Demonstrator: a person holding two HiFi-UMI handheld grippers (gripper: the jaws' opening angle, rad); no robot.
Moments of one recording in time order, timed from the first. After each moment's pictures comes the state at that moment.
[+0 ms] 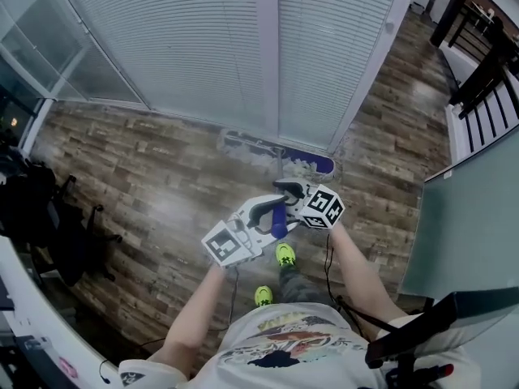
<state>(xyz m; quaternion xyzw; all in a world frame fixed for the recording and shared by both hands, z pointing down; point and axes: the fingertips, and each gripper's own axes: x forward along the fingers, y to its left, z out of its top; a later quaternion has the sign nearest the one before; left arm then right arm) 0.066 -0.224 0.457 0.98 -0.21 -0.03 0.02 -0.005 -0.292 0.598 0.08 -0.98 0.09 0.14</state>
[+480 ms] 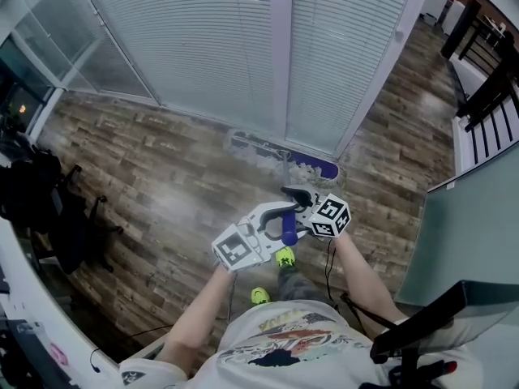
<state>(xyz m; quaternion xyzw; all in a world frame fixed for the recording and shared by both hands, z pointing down) 0.088 -0.198 0.462 0.98 -0.20 0.01 0.00 0.011 -0.266 0.593 0.07 -0.98 0.14 0.10</state>
